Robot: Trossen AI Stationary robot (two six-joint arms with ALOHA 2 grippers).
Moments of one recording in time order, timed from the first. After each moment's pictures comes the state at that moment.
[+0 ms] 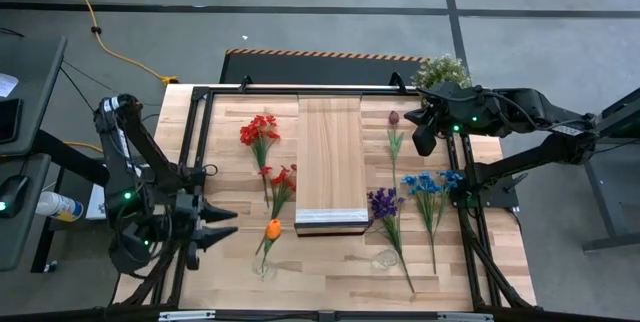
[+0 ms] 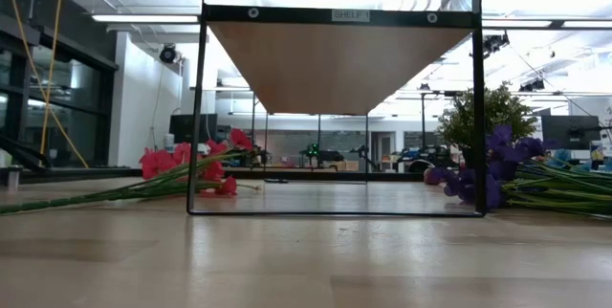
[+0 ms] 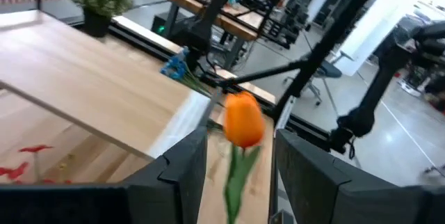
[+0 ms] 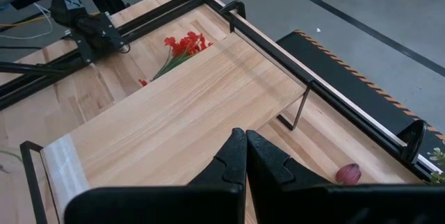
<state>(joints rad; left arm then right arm) -1.15 1.07 1.04 -0.56 -1.25 -1.07 0.00 1.09 1.52 -1.12 0.41 0.50</state>
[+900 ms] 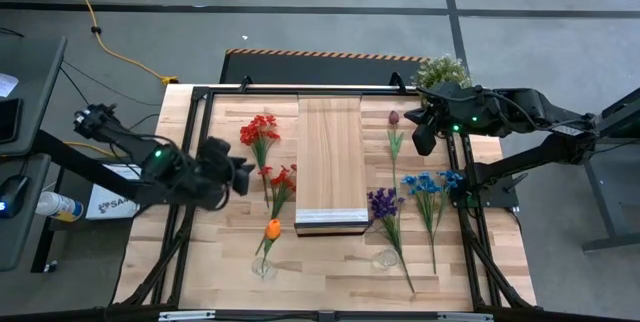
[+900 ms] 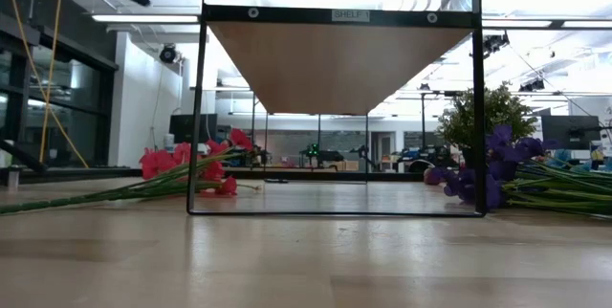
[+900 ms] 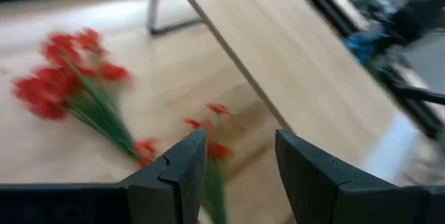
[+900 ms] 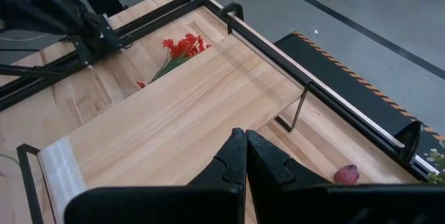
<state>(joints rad) -0.50 1.01 1.04 -1.08 -0.82 -1.38 0.00 1.09 1.52 -1.12 0.42 0.50</state>
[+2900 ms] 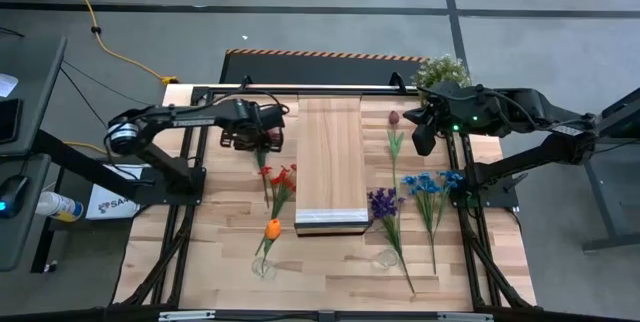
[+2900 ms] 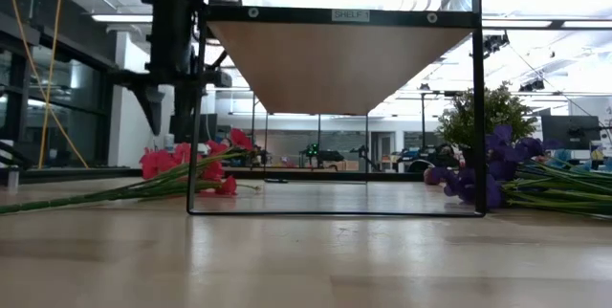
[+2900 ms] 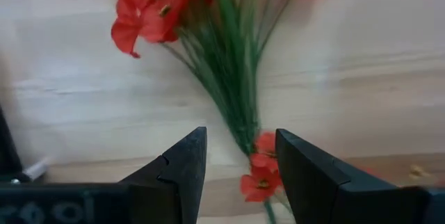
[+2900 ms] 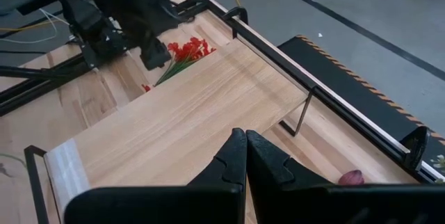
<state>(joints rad) 0.37 1.50 1.04 -1.06 -0.08 -1.10 0.00 1.09 1.52 -1.09 0.41 0.49</state>
